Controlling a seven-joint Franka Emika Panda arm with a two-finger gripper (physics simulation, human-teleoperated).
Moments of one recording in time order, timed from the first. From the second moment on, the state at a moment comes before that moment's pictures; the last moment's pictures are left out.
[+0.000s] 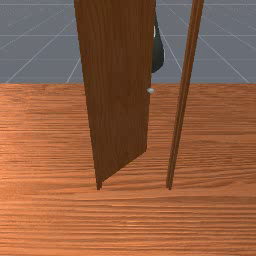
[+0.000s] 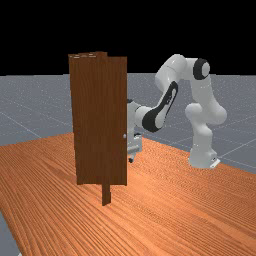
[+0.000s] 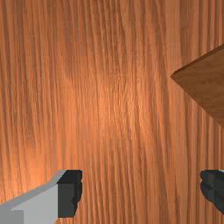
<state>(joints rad) 0.01 0.39 -0.05 -1.94 -0.03 2.34 -0.77</state>
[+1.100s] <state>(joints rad) 0.19 0.03 0.16 -2.42 -0.07 2.45 0.16</state>
